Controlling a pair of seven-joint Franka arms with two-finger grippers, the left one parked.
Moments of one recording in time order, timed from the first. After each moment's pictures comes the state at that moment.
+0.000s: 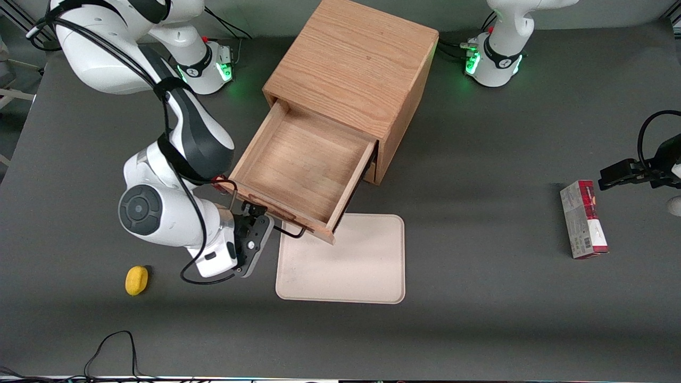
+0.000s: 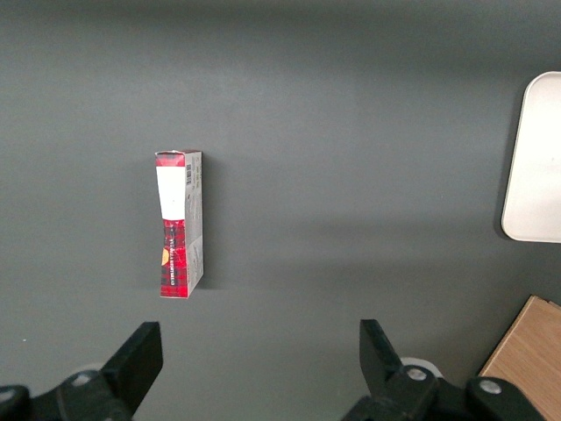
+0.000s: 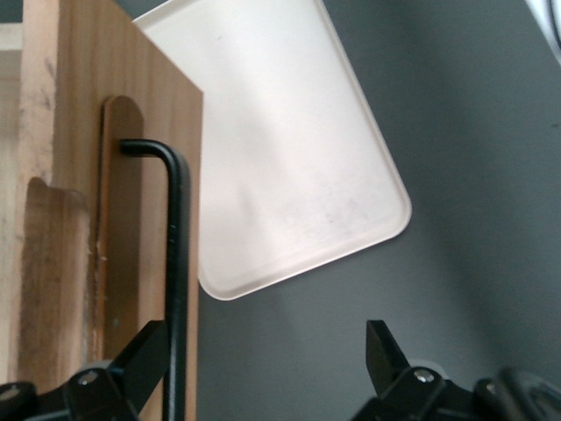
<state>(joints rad) 0.11 0.72 0.40 -1.09 -0.07 1.79 -0.67</state>
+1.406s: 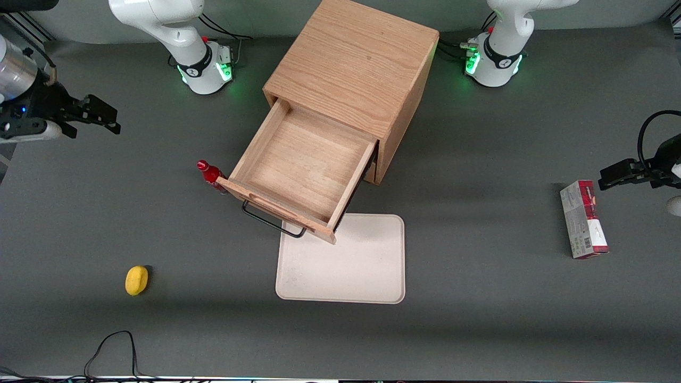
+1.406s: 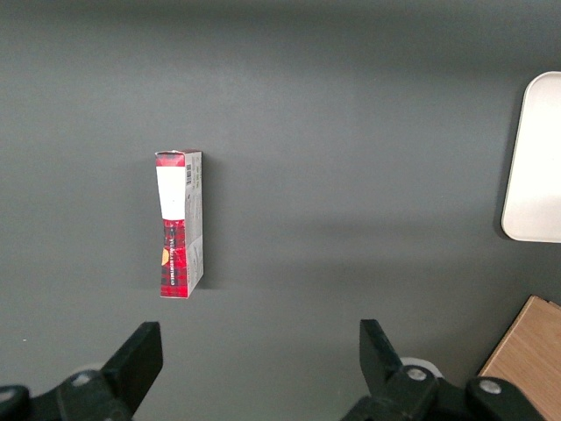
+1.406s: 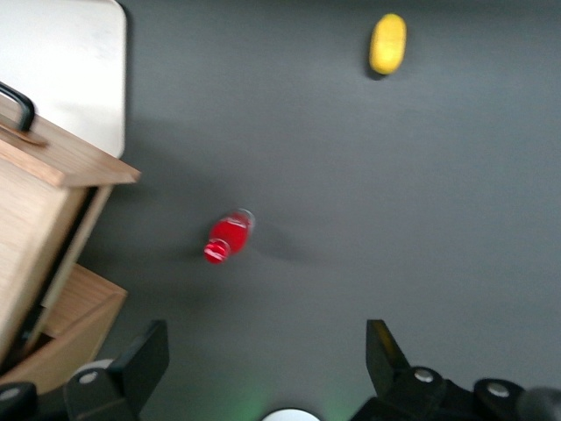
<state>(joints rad) 0.09 -0.21 -0.03 -1.81 -0.02 1.57 0.02</state>
